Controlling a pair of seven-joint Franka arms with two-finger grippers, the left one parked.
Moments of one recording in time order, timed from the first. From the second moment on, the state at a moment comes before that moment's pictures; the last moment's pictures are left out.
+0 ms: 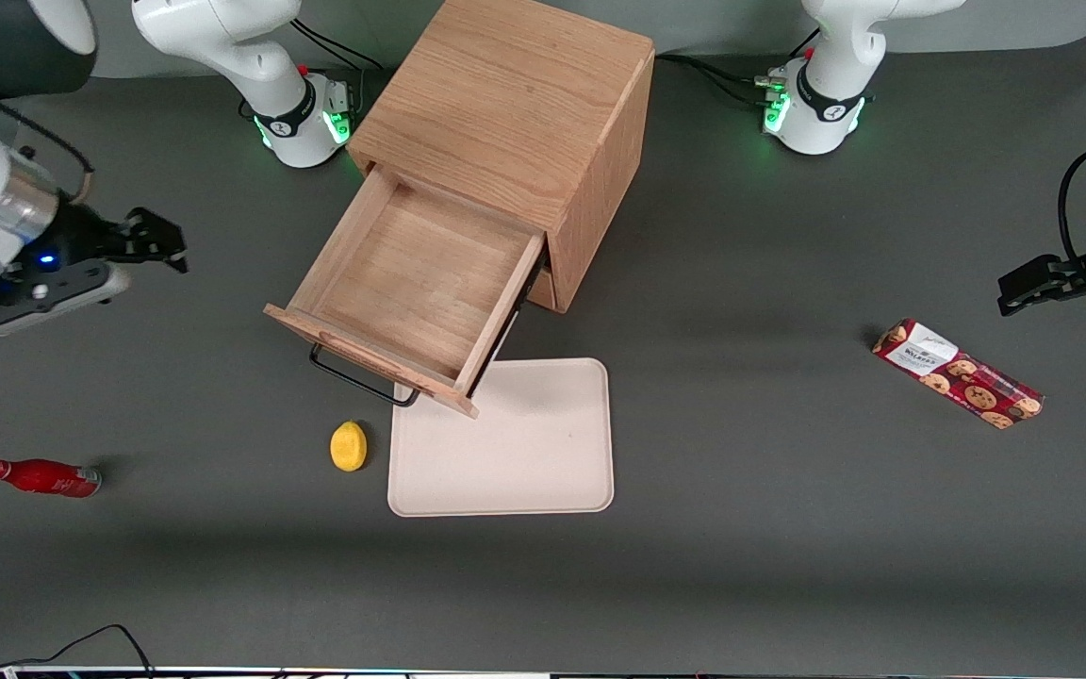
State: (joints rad) arm 0.29 0.00 -0.21 -1.65 -0.03 1.58 -0.26
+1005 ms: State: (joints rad) arm 0.03 -0.06 -0.07 -1.72 -0.05 1.64 -0.23
